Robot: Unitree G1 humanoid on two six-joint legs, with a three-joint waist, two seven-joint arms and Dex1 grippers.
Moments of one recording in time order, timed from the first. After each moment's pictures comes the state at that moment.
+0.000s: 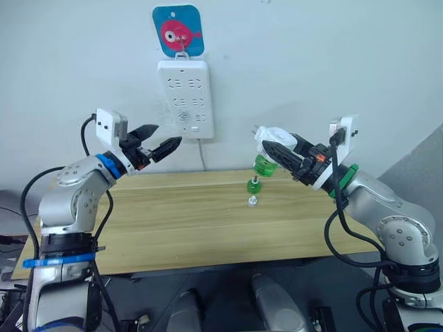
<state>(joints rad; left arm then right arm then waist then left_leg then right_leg) -0.60 0.64 0.20 0.20 -0.53 0.45 -0.79 -0.43 -0.49 -0.05 -0.50 1.05 0.76 0.15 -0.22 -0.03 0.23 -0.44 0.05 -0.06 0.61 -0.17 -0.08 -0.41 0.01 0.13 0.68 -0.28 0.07</state>
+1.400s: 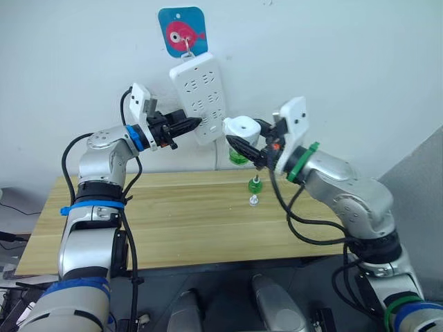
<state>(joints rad) -0.94 0.54 0.11 0.67 -0.35 0.22 -1.09 -0.69 -0.32 0.22 -0.31 0.57 0.70 0.22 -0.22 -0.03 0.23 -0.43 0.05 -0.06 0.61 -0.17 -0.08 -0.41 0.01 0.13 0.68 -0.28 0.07</state>
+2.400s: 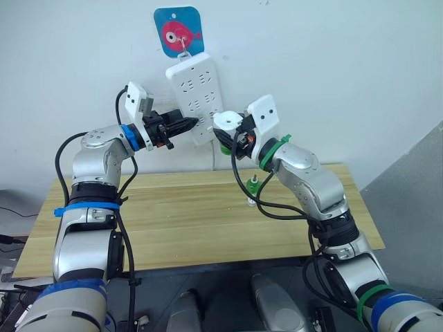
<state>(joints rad) -0.92 0.57 0.12 0.63 -0.35 0.26 -1.08 -0.78 -0.13 0.22 -0.05 0.25 0.57 0.31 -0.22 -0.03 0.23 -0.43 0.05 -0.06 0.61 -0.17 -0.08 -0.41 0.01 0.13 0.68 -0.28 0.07</state>
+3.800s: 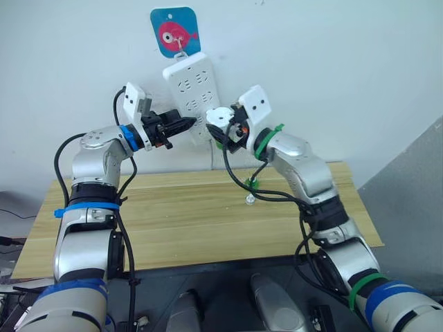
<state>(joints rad) -0.93 0.56 0.13 0.69 -0.33 0.21 -1.07 -0.79 -0.15 0.18 -0.03 0.18 0.59 0.46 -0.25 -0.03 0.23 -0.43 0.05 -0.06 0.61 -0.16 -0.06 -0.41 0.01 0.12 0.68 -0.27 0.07</state>
